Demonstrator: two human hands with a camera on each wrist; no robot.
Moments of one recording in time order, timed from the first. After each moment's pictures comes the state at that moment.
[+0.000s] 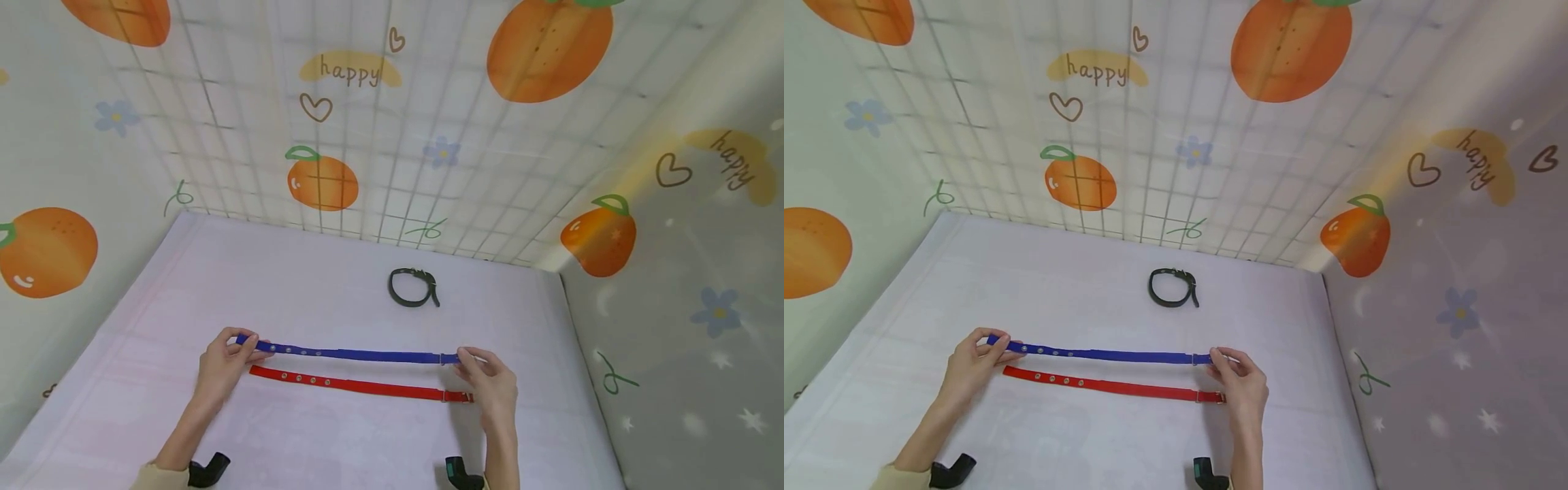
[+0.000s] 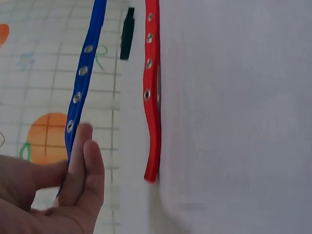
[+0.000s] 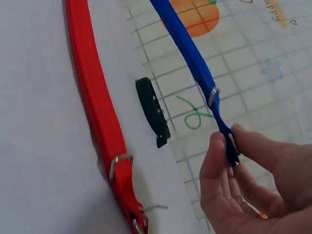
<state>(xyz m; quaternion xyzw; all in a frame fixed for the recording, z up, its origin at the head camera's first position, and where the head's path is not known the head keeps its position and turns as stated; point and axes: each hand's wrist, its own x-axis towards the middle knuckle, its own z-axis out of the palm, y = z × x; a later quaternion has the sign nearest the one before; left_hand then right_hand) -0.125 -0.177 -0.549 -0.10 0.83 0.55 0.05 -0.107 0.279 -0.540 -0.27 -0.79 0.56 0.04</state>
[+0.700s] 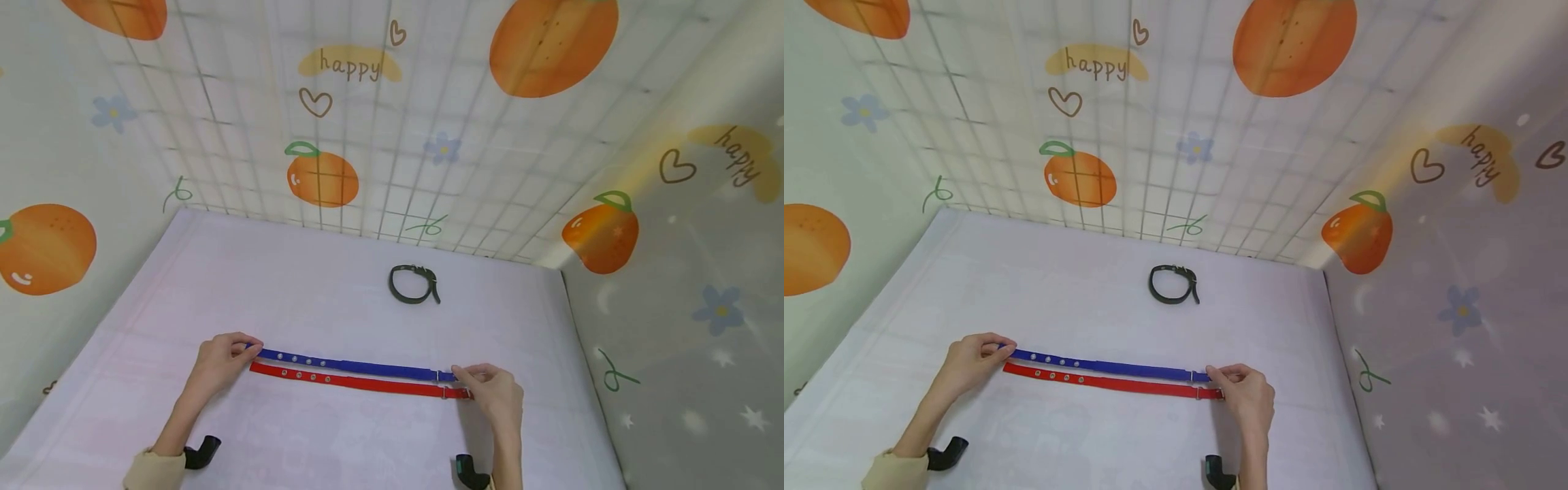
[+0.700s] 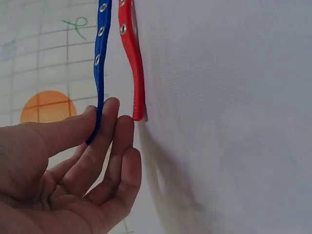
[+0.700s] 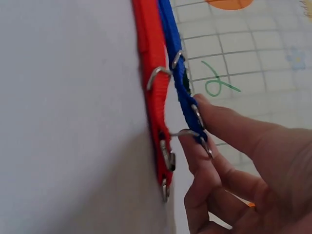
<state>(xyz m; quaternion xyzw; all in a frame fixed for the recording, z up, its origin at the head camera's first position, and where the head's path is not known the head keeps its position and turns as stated) -0.139 -0.194 -0.560 -0.02 0.91 0.40 0.08 -0.104 0.295 -0.554 -0.26 -0.90 0.34 -0.03</state>
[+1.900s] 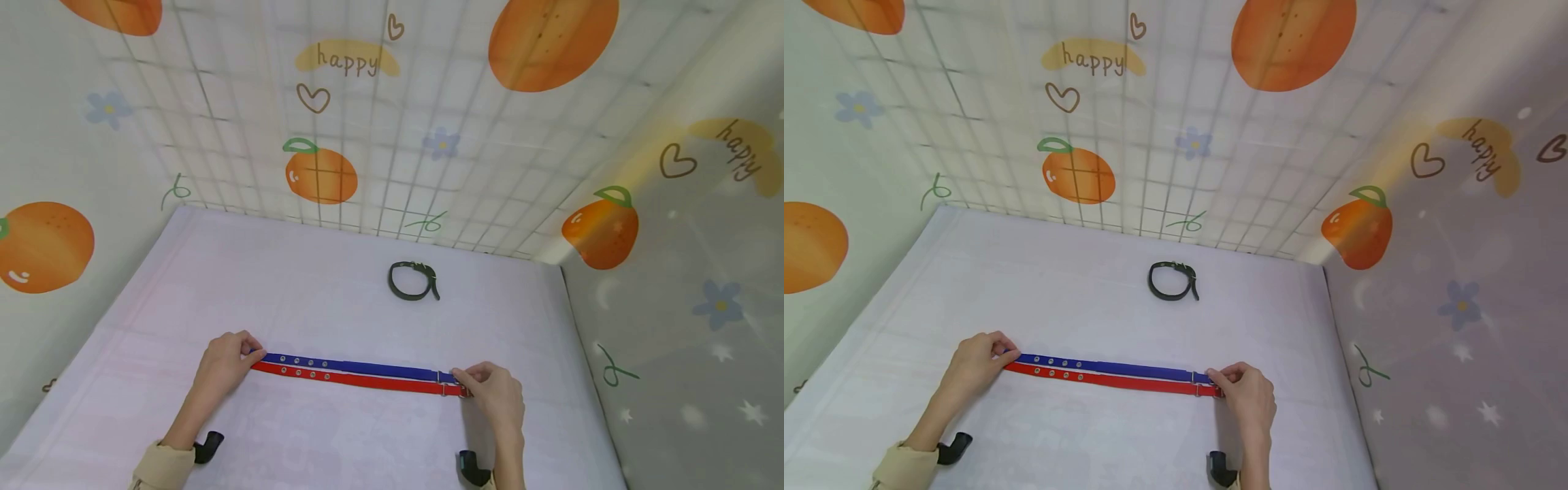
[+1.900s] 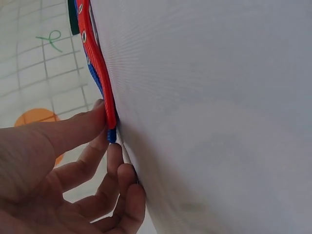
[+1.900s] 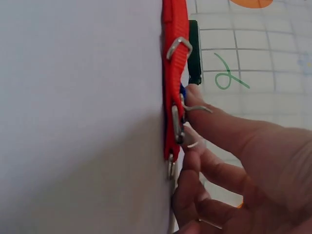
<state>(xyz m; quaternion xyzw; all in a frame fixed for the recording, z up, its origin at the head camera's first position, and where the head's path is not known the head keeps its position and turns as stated) -0.138 -0.182 -0.572 -0.03 0.95 0.31 0.06 -0.104 0.300 -0.562 -0.25 -0.93 0.28 -0.06</state>
